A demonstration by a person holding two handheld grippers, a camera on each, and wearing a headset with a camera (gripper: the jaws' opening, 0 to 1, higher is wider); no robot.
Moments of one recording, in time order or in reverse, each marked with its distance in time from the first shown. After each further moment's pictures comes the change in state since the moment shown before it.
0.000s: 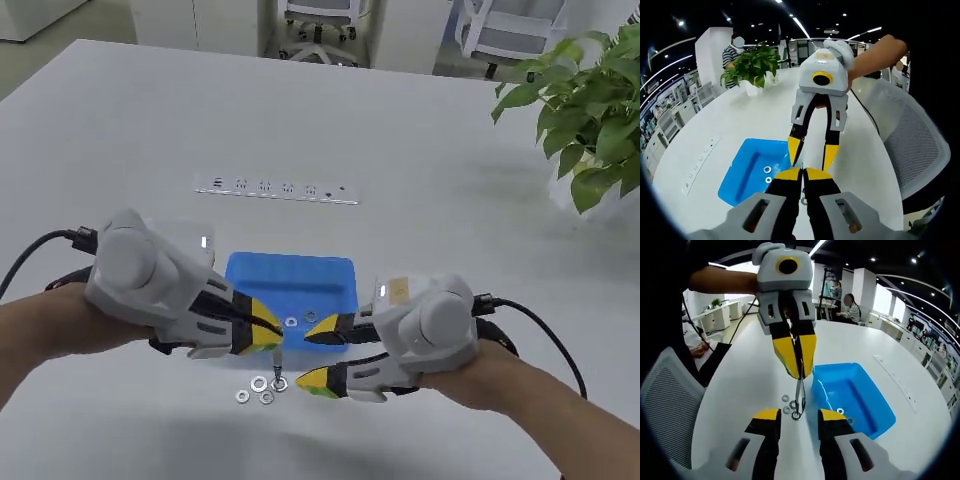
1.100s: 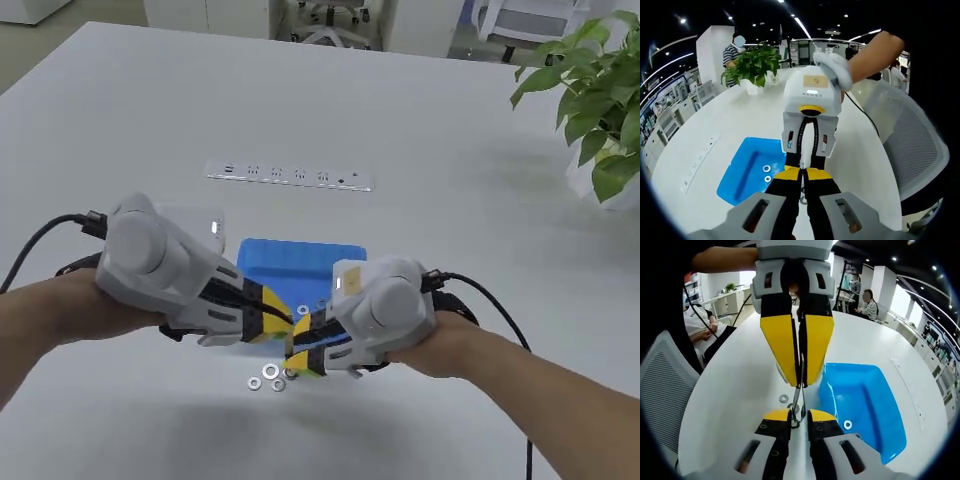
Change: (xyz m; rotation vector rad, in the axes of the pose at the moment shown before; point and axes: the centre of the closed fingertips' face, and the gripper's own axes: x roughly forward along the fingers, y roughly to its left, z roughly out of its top) left arm -0.001 0.000 -0.002 -0.017 -0.002 -0.004; right arm 0.041 0.001 -0.007 -0.119 0.097 0.099
